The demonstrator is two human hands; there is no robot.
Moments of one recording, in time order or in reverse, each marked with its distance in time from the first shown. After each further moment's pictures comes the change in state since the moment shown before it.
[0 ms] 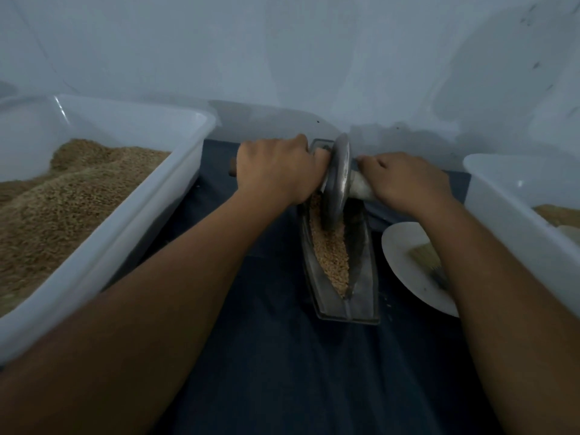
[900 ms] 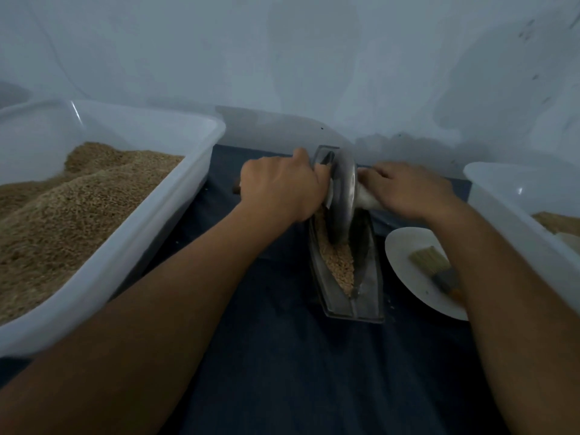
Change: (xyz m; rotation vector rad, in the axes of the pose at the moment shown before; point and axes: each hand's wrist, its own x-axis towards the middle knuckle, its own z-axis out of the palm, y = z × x) left_hand -0.025 -0.002 -0.011 -0.032 -0.051 -0.037; right_hand -0.003 -0.001 -0.008 -0.023 -0.092 -0.124
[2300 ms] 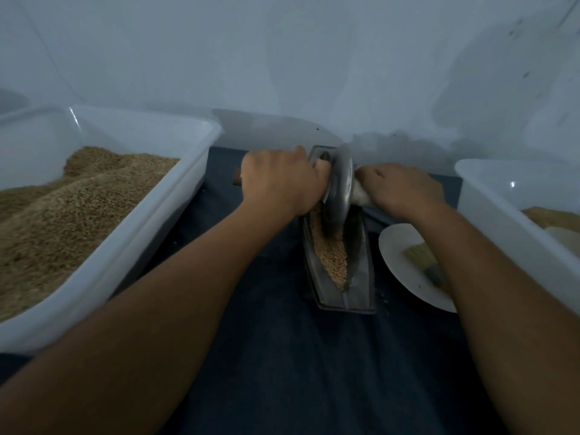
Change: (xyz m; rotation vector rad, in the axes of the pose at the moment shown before) left_hand 0.009 0.007 0.007 0.102 0.138 0.020; right_hand 0.001 0.002 0.010 -0.012 0.004 0.100
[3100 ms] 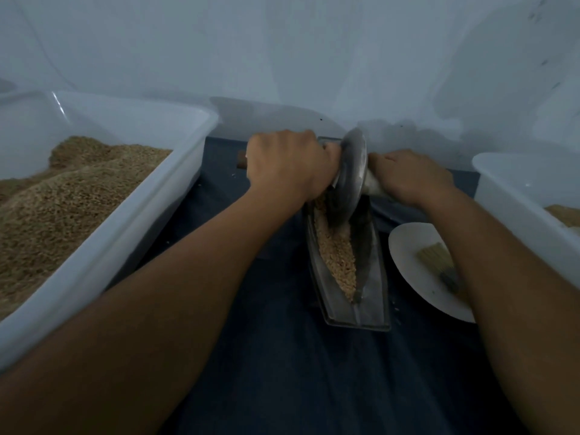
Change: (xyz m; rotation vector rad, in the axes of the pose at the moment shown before) left_hand 0.021 0.004 0.012 0.003 0.042 -0.001; right_hand 0.024 0.008 0.006 0.044 -0.039 0.039
